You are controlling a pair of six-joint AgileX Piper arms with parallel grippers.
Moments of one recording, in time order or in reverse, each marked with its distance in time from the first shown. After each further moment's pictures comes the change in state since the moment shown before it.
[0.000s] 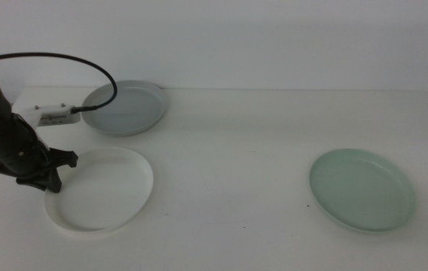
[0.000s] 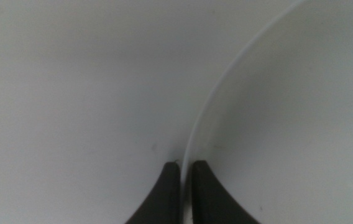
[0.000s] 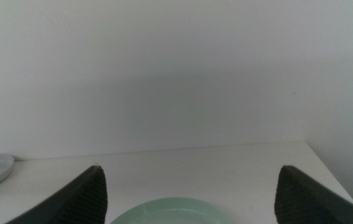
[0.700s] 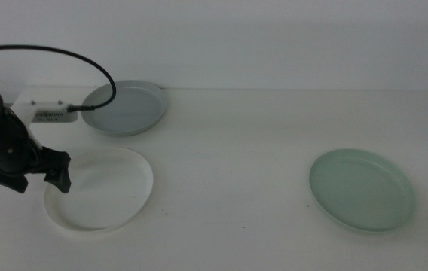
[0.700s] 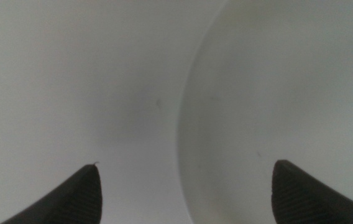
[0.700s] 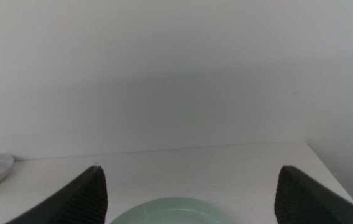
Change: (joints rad) left arm -0.003 -0.080 0.012 0.061 0.067 0.021; right arm 0.000 0.000 0.000 0.000 0.000 0.000
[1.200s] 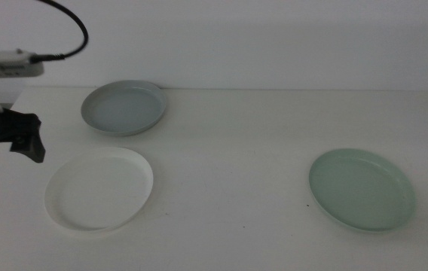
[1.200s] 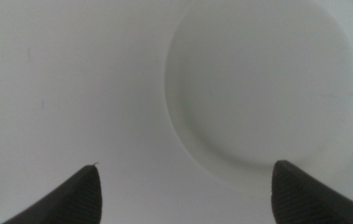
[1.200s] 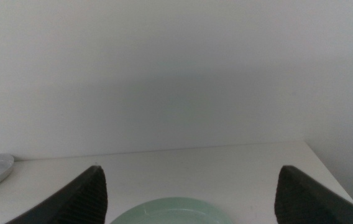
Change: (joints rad) left arm -0.002 -0.342 0.006 0.034 0.184 -0.113; right arm 0.000 0.000 0.000 0.000 0.000 0.000
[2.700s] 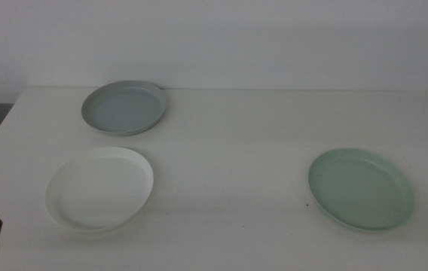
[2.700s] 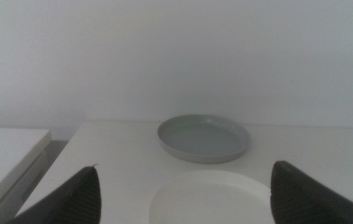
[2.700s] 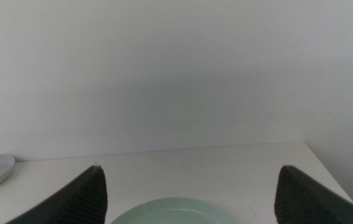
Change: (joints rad) left arm -0.168 -1.529 1.197 0.142 -0.959 -0.275; right arm 0.000 0.000 0.000 0.000 0.000 0.000
